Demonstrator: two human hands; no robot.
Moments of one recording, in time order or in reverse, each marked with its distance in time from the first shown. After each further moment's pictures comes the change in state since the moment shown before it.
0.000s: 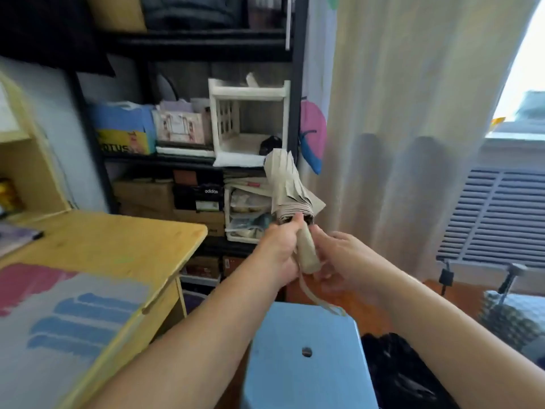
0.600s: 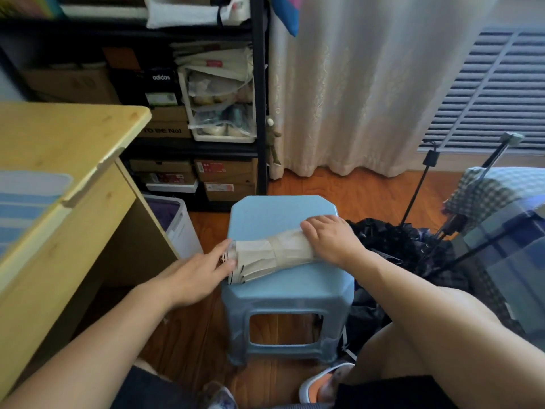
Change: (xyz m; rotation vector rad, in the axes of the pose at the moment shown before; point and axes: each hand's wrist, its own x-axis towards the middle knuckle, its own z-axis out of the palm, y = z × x) left_hand -0.018 -0.114 -0.246 1.885 -0.219 -0.076; right_hand 0.061 0.273 -0.030 -1.293 -0.027 -0.299
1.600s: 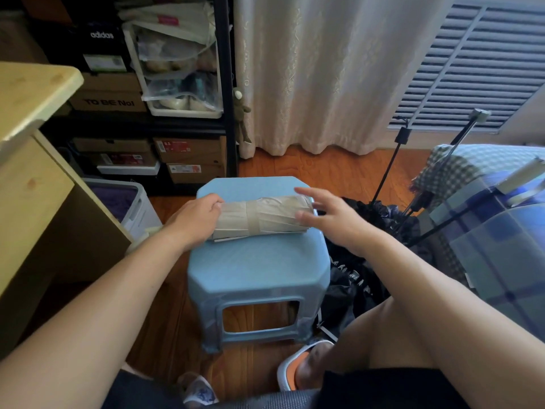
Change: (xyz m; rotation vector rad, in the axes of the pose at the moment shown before) left_hand 0.112 0.026 -0.001 -0.189 0.261 0.034; right_hand -0.033 0.017 -0.046 0.933 -0.025 0.298
